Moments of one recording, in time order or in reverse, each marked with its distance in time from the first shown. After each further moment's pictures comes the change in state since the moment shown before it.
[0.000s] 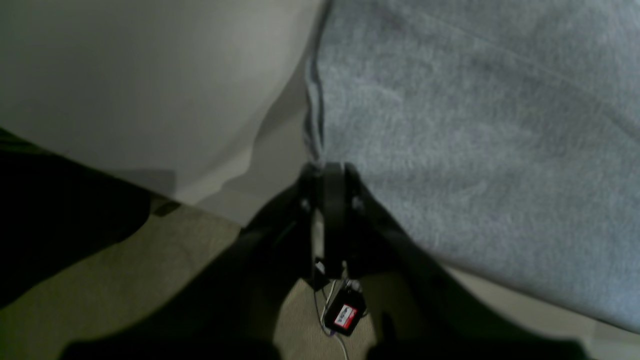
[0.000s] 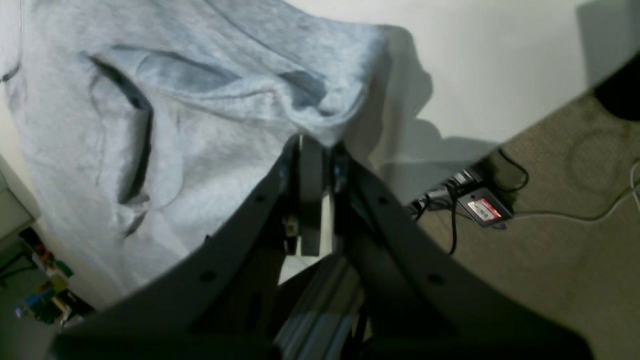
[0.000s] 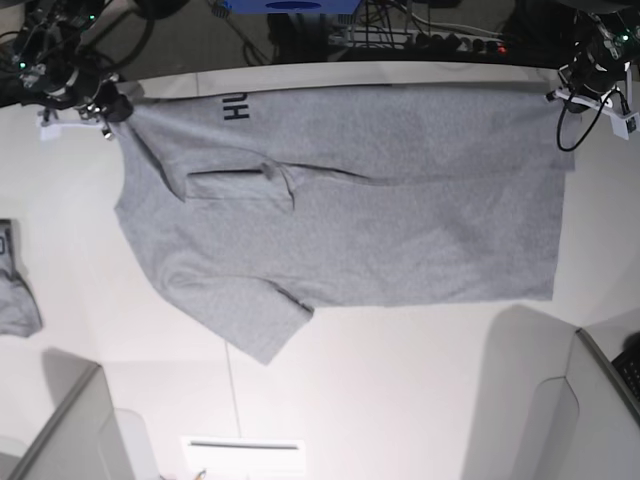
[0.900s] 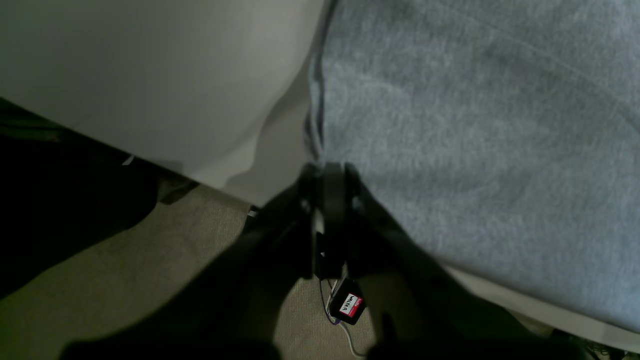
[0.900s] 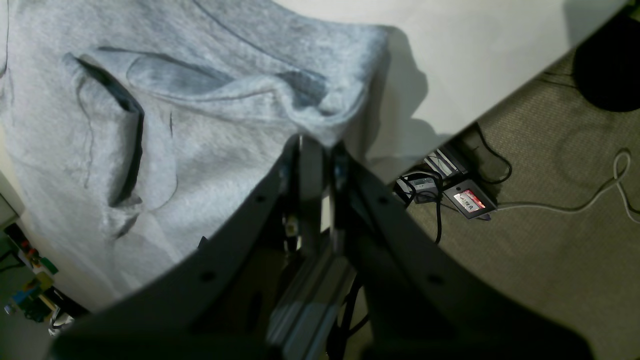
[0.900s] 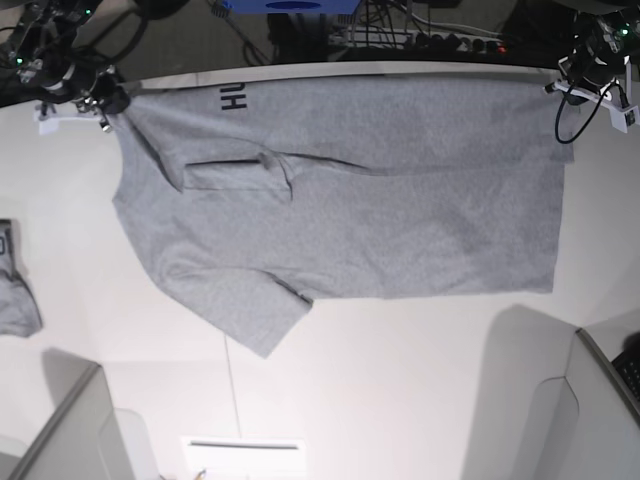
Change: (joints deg) left arm 1.7 0.0 0.0 0.1 -0.2 0.0 0.0; right arm -1.8 1.2 0.0 0.0 0.2 0.3 -0.5
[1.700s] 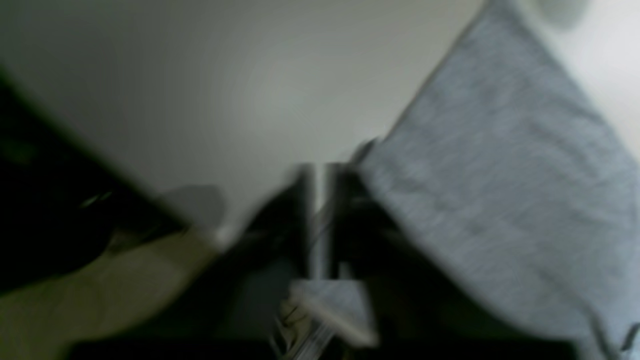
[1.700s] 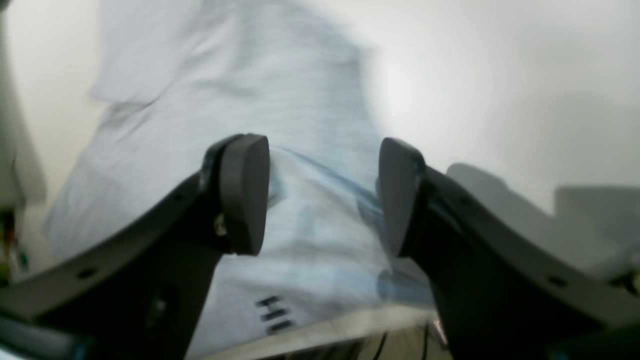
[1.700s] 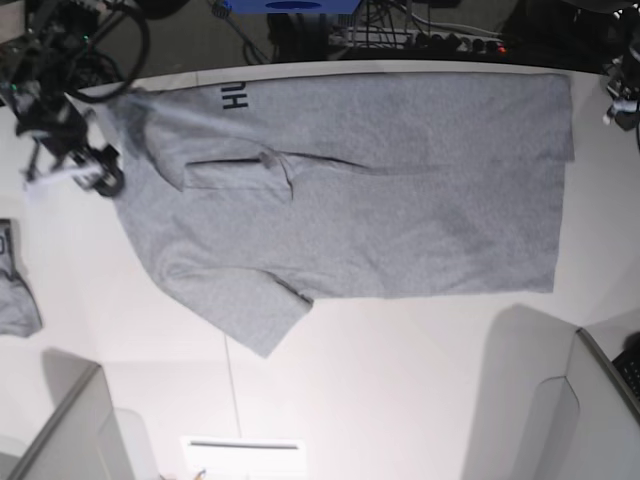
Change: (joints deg) left arm -7.5 0.0 -15.7 0.1 -11.1 0.3 0.1; right arm 8.1 1.0 -5.9 9.2 -0.6 7.9 7.0
